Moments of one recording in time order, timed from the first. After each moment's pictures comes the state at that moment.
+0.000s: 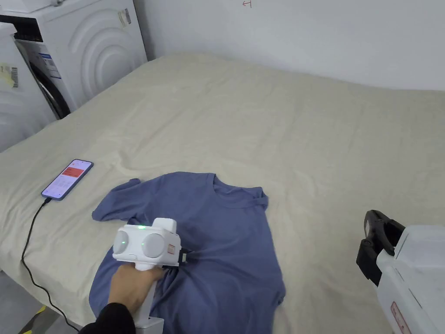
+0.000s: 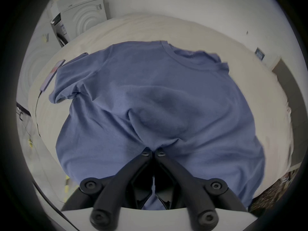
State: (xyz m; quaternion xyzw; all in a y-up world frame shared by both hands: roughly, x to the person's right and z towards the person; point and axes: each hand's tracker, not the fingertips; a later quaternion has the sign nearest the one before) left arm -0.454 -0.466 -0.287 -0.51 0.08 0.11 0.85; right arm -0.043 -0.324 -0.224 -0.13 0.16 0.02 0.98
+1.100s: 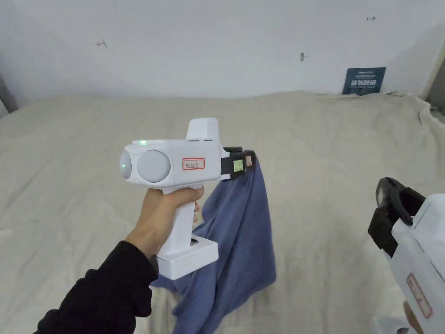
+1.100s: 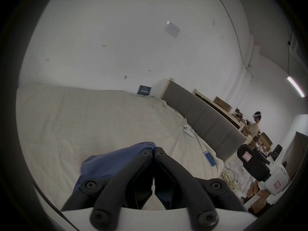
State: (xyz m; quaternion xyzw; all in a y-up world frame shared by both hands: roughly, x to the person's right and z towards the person) left arm -0.128 -0.232 -0.327 -0.27 -0.35 0.10 0.89; right arm 0.151 -0.261 -0.117 -0.04 -0.05 -0.01 1.00
